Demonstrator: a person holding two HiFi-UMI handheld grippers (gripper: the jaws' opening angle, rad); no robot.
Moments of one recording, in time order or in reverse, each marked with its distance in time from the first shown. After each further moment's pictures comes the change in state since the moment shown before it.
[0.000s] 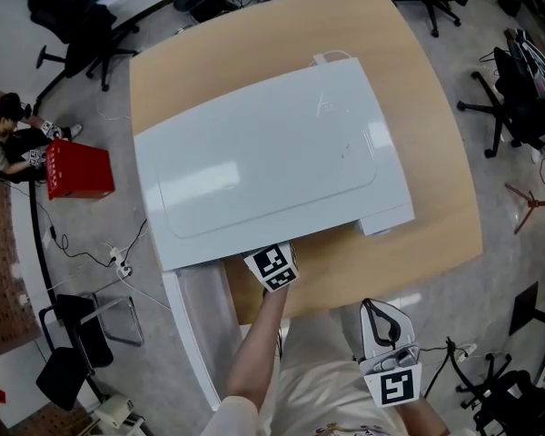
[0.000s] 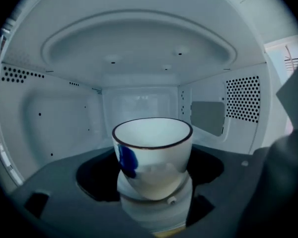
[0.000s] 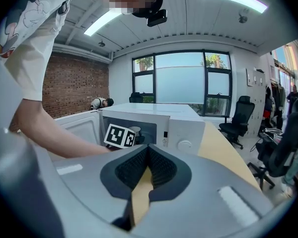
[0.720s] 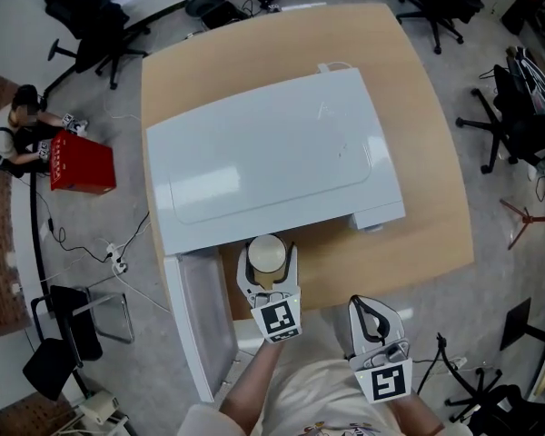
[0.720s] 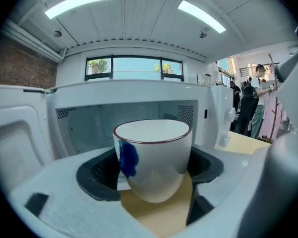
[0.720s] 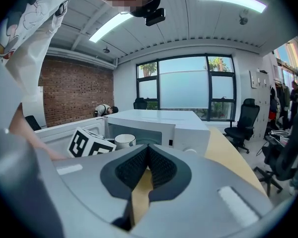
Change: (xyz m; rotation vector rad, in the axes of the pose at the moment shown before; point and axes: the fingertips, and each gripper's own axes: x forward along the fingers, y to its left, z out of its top) left arm -0.124 -0.036 0.012 0.024 -0.027 -0.139; right arm -0.006 0.012 0.019 -0.021 -0.071 0.064
